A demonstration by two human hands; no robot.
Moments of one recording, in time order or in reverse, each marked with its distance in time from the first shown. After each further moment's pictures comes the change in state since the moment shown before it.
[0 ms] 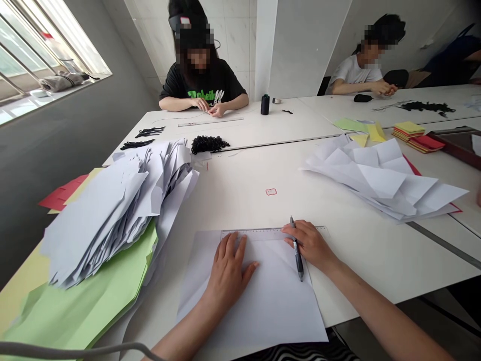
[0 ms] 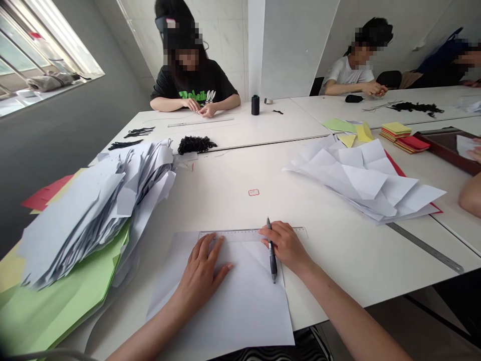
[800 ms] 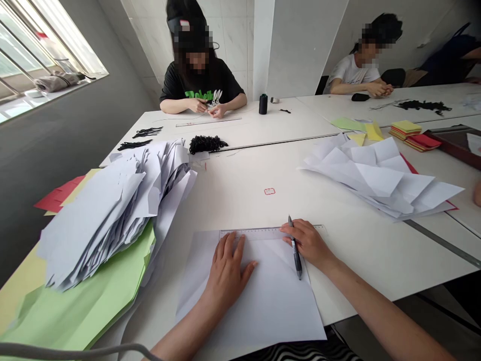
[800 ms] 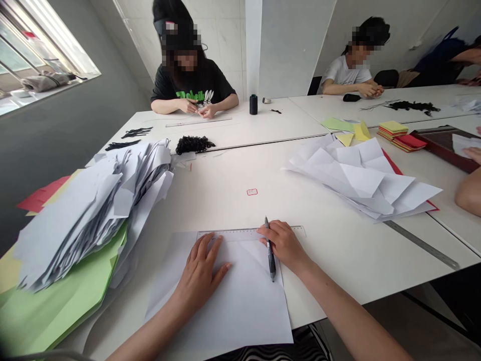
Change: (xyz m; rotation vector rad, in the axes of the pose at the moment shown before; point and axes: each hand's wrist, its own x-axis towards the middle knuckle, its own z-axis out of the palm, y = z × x) left_hand 0.000 0.002 -0.001 0.004 -0.030 -0.025; right_hand 0.000 0.001 0.002 0.023 -0.001 0.005
